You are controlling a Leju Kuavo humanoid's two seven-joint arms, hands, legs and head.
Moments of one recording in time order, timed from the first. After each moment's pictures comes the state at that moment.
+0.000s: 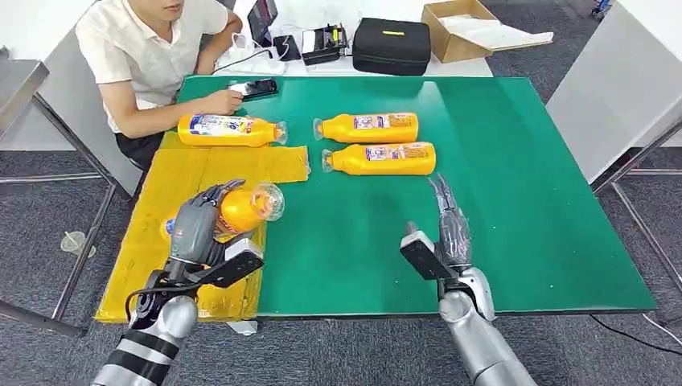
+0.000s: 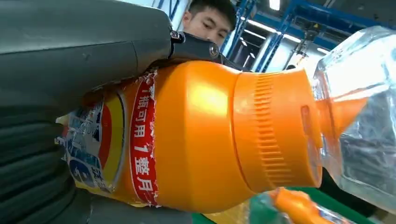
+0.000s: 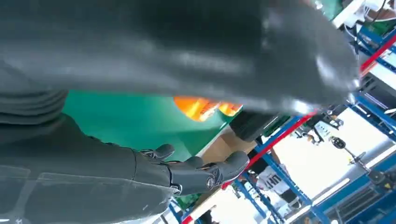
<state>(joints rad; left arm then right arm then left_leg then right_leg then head) -0.33 -0.01 -0.39 -1.23 -0.85 0.40 -0.26 -0.24 -0.05 0.22 -1.05 0.64 -0.37 -0.55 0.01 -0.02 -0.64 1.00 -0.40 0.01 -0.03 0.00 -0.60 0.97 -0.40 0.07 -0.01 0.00</state>
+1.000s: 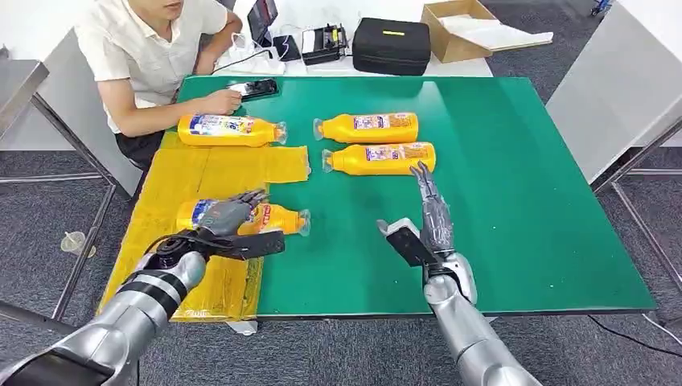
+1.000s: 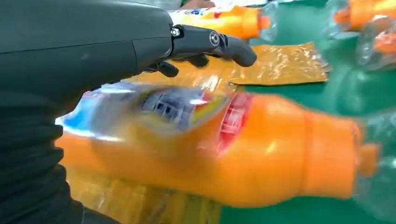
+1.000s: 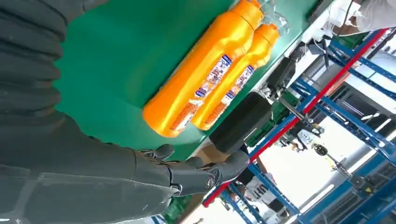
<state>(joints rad) -0.75 -0.05 -0.54 -0.53 -0.94 0.04 -0.19 -0.35 0.01 0.22 -0.92 0.63 -0.34 -0.62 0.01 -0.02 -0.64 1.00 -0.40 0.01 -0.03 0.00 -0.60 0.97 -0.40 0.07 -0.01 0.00</state>
